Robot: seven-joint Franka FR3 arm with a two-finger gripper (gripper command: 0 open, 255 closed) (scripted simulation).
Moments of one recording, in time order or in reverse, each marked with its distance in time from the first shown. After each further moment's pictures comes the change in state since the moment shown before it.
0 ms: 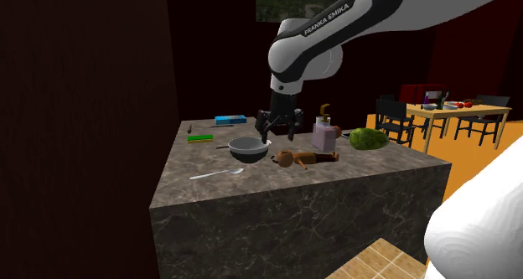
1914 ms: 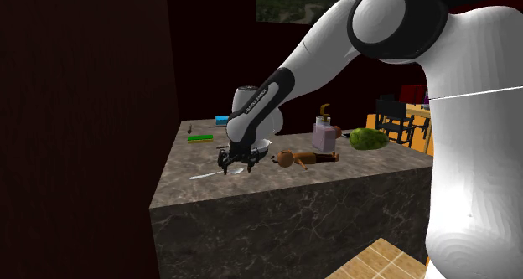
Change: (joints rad) arm 0.025 0.683 0.050 0.305 -0.127 0.454 0.230
